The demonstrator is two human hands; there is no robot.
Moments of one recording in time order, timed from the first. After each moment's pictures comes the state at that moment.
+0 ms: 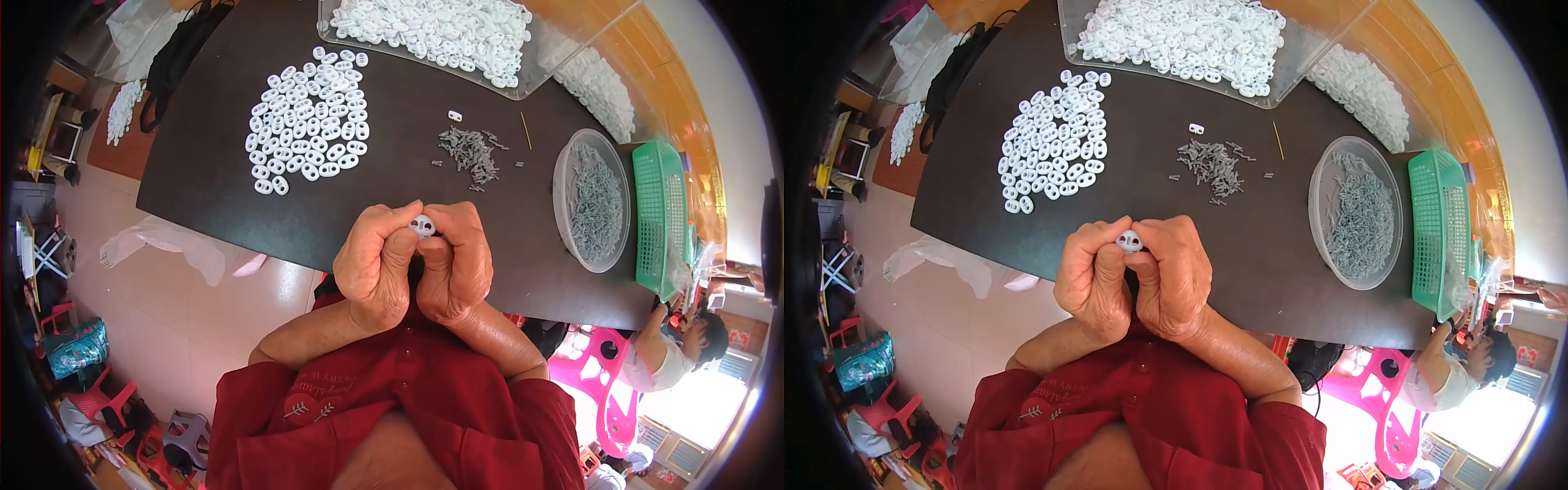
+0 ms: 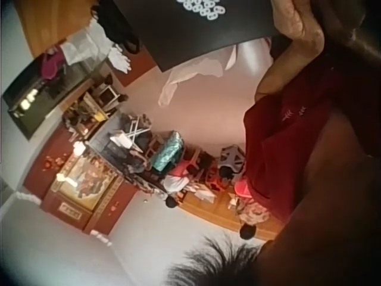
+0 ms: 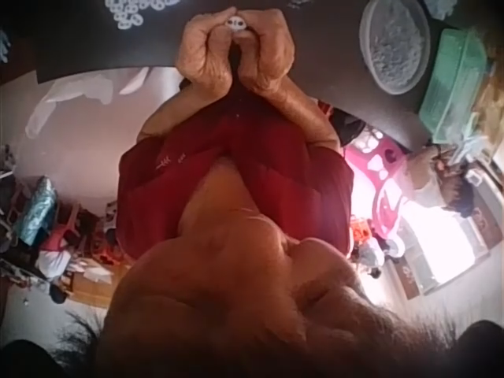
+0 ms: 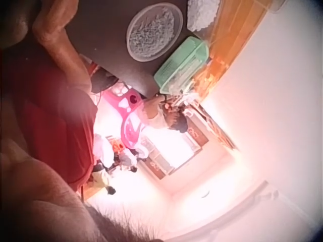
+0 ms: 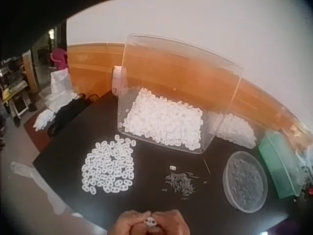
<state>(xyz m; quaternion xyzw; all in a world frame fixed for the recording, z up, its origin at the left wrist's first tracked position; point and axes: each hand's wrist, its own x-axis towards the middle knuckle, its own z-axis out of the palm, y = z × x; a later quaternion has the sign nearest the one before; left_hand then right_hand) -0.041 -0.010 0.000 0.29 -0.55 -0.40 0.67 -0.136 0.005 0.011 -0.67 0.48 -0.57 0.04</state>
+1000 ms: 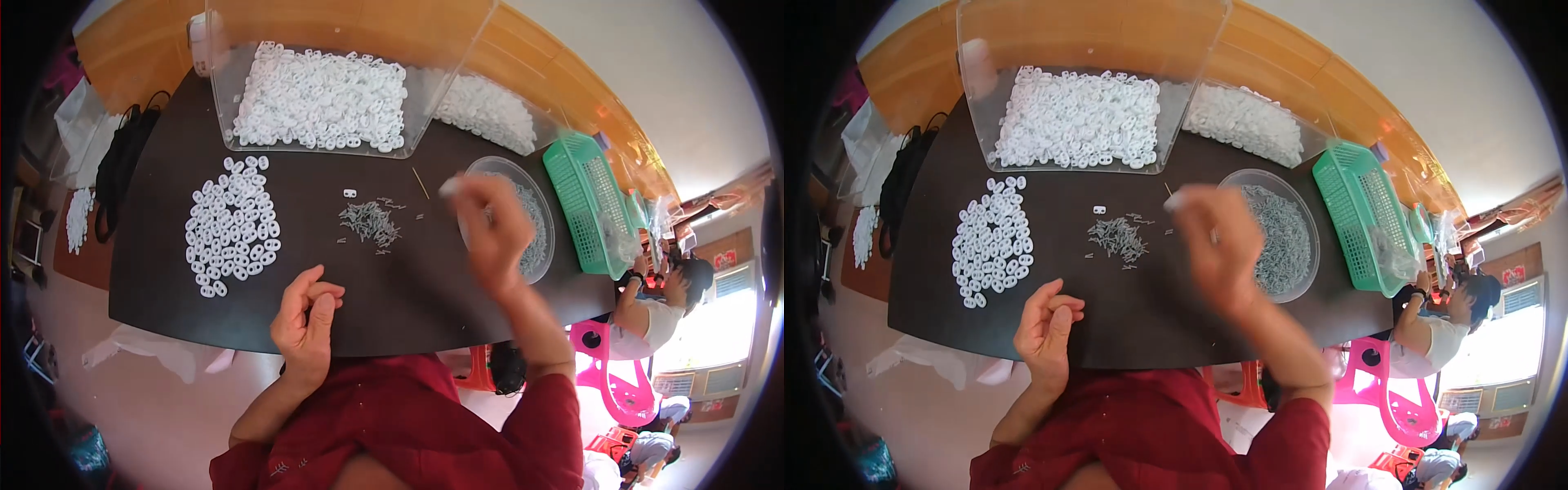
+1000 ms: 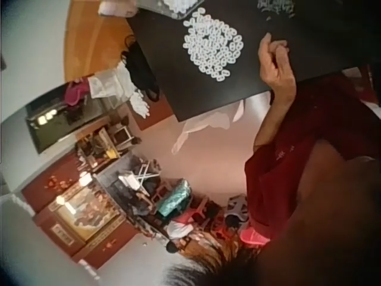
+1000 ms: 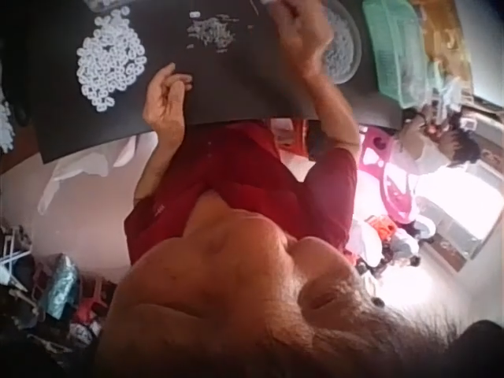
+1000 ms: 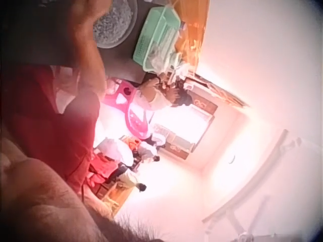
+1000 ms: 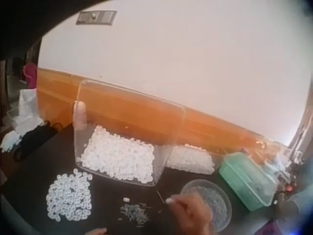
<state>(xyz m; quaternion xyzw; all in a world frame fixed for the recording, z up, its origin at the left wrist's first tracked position) -0.031 -0.010 -0.002 0.31 -0.54 -0.57 0.53 -0.258 -0.012 0.091 -0.63 0.61 -0.46 -0.08</state>
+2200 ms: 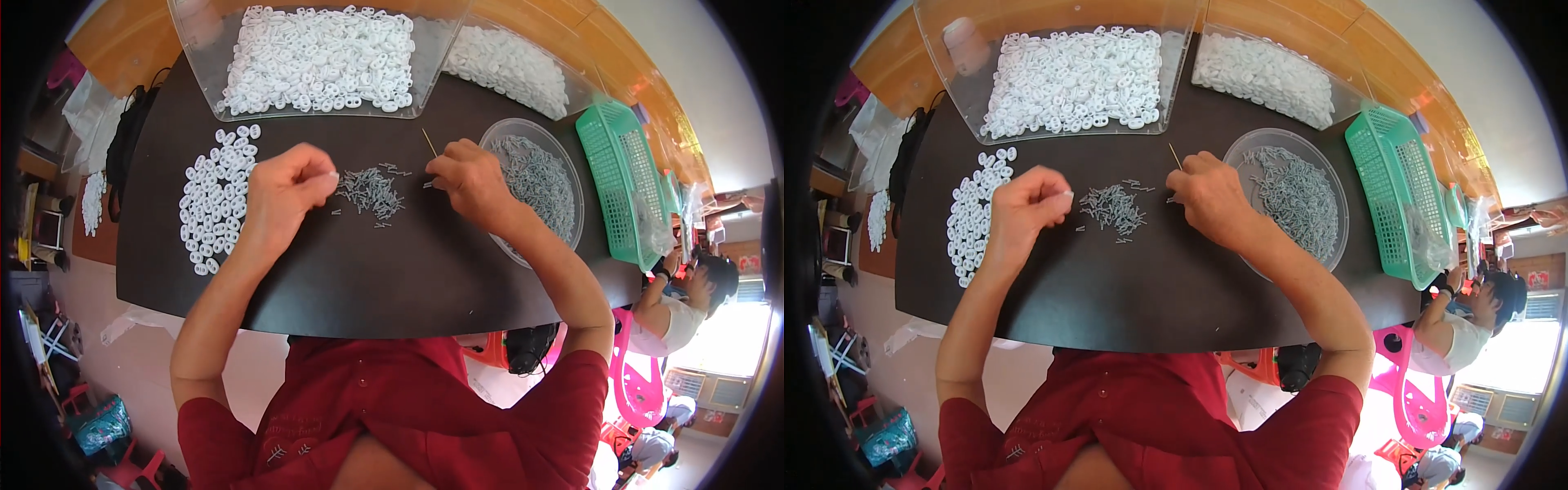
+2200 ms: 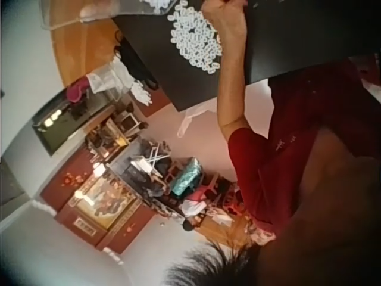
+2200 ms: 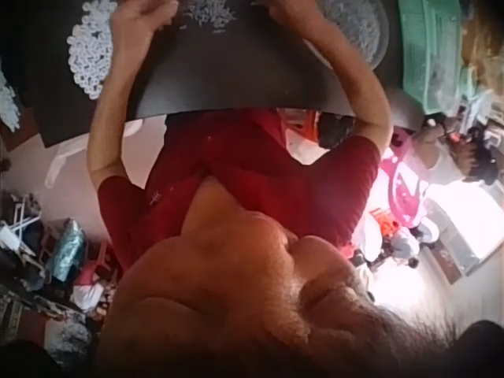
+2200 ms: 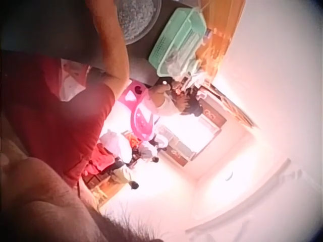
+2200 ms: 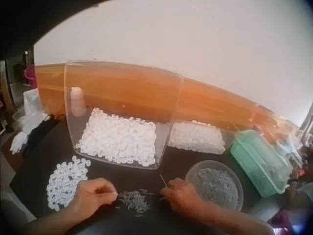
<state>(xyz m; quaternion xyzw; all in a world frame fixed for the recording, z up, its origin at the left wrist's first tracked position) -0.067 -0.134 0.033 0.38 -0.66 -0.58 0.29 -0.333 -0.050 0.028 -0.80 0.57 -0.19 -0.01</state>
